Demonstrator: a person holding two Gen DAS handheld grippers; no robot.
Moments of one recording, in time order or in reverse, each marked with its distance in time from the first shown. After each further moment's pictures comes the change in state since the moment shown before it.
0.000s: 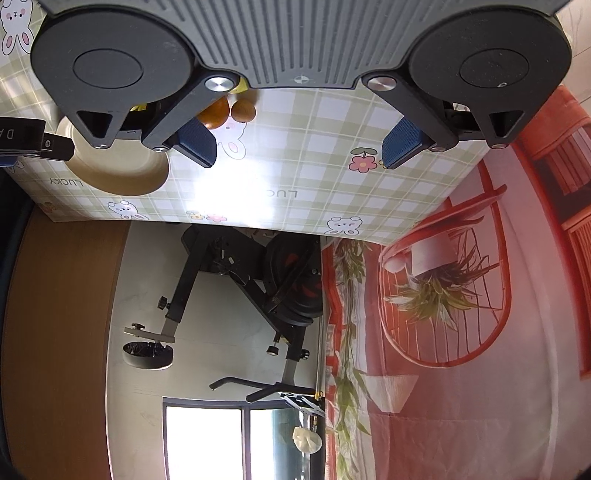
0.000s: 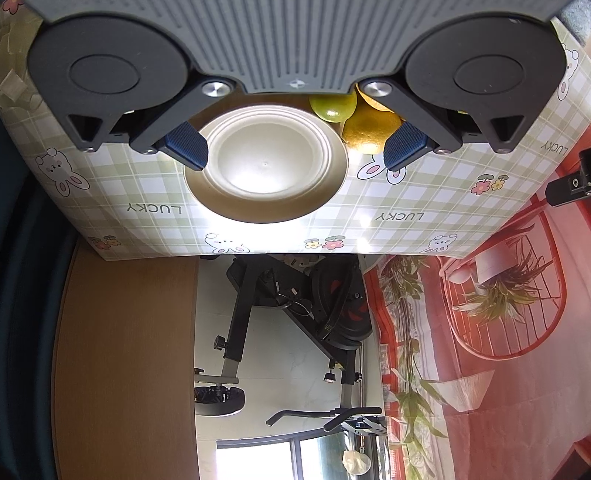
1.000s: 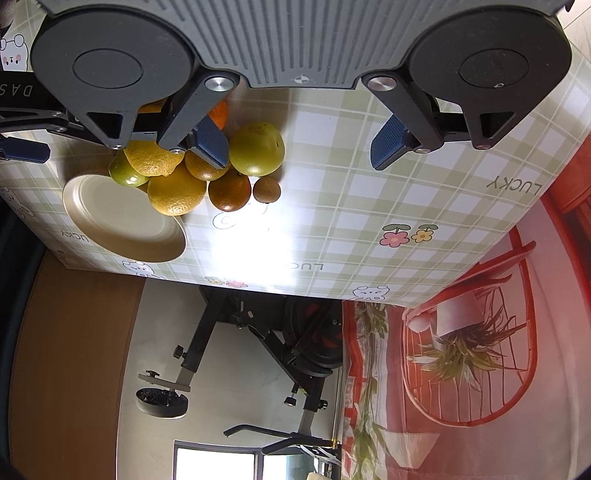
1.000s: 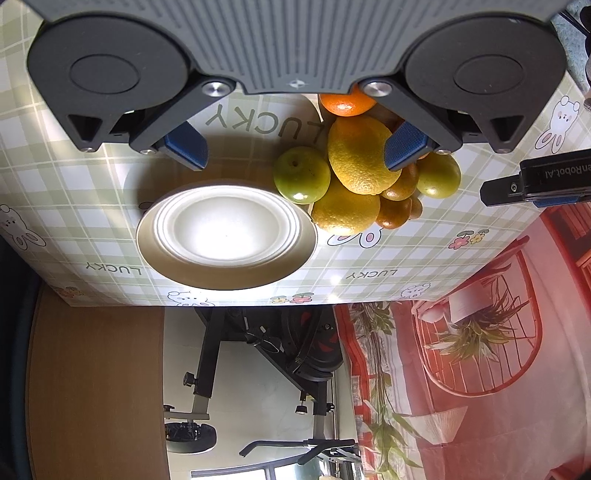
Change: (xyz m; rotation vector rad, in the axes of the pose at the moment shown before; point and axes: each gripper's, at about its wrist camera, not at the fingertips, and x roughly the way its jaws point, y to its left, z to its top) left arm 0.020 -0.002 -0.046 -0.016 0.131 -0.073; right arm 0.015 0.009 -0.065 -0.034 0.061 0.094
